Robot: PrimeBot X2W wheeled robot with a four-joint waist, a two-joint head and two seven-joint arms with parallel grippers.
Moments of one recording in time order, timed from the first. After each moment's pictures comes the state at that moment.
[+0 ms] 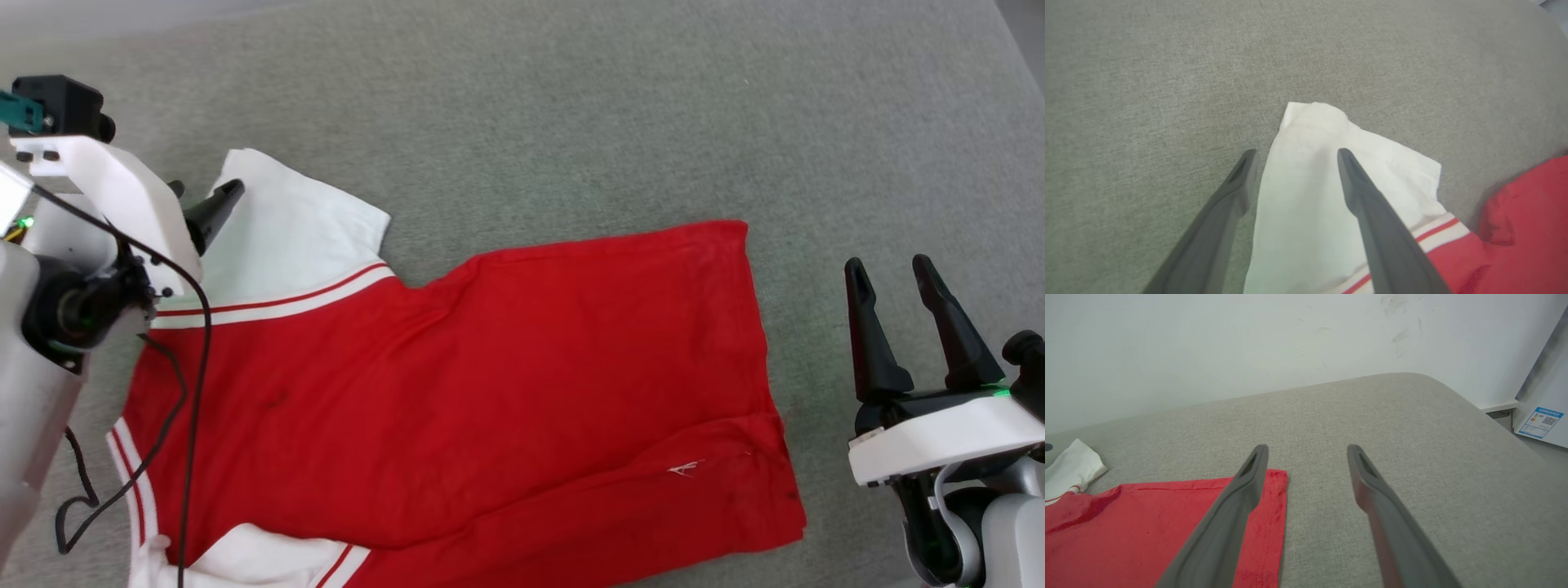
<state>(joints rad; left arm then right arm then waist) -0.80 0.67 -0.51 0.41 -1.00 0.01 0.45 -0.14 -0.05 -0.07 -0.12 0.26 0.13 0.01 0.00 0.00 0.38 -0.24</state>
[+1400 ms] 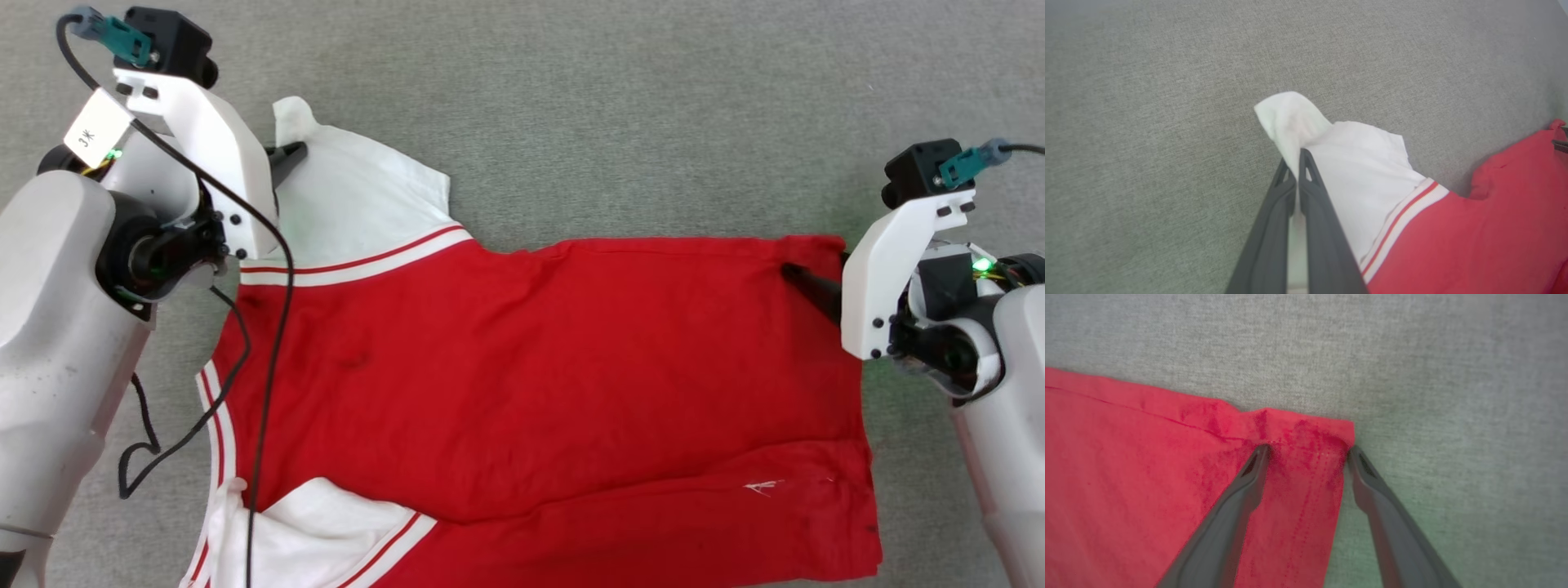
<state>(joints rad) -0.96 0.59 -0.62 0.44 -0.98 -0.06 0.58 -0.63 -0.29 0.19 0.41 0.47 0.13 0.79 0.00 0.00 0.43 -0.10</state>
